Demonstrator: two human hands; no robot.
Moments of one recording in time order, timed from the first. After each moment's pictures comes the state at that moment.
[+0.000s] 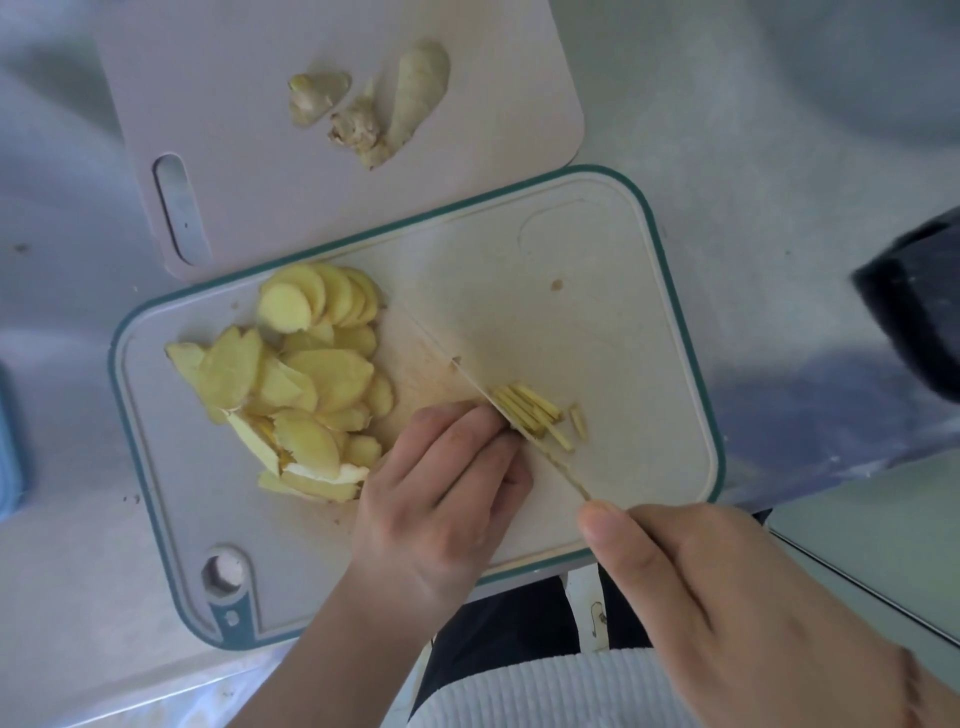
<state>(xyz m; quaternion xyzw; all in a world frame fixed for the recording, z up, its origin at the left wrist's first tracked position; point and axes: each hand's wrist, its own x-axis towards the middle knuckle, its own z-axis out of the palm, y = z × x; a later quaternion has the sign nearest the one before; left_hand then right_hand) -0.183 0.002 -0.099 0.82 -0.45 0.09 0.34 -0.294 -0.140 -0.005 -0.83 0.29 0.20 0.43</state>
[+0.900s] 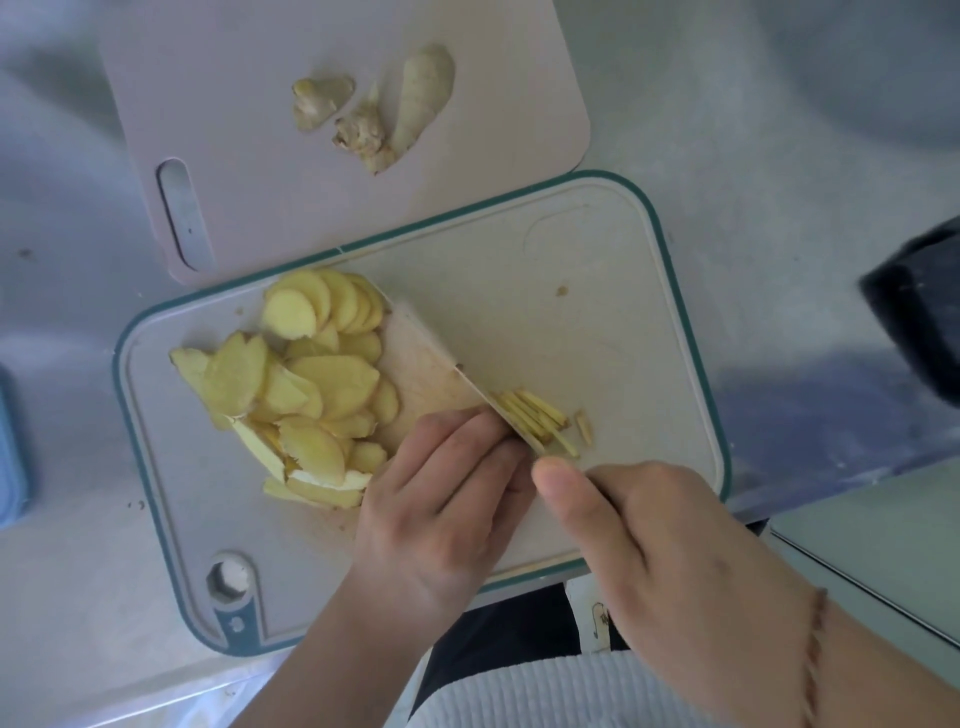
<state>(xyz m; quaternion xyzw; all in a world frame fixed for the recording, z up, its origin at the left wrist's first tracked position) -0.182 0.001 -0.096 0.81 -0.45 0.09 0.35 -0.267 -0.137 -0.017 -0.82 0.30 0.21 0.45</state>
